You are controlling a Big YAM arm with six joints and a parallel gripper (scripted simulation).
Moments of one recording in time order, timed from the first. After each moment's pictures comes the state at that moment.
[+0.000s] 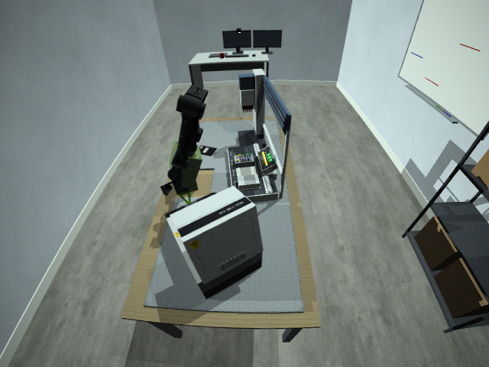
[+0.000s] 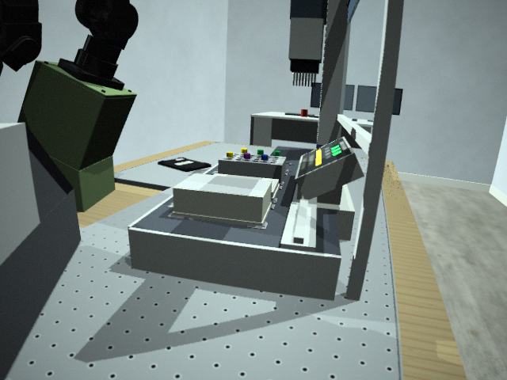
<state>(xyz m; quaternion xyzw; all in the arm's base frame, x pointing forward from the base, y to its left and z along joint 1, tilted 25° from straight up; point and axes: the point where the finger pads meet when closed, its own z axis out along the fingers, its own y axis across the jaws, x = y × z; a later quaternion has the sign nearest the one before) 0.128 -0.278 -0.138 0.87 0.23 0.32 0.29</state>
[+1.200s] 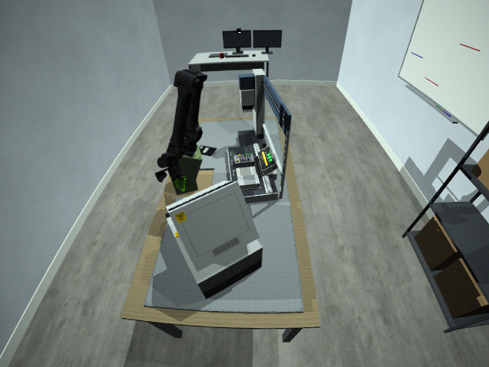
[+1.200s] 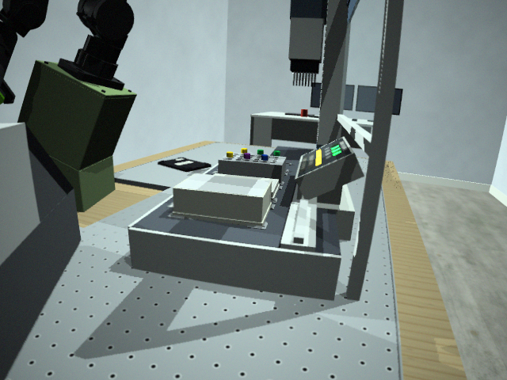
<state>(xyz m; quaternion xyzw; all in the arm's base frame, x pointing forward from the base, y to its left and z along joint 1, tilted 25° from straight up) 0.076 -0.247 -0.095 0.87 0.21 0.32 0.30</state>
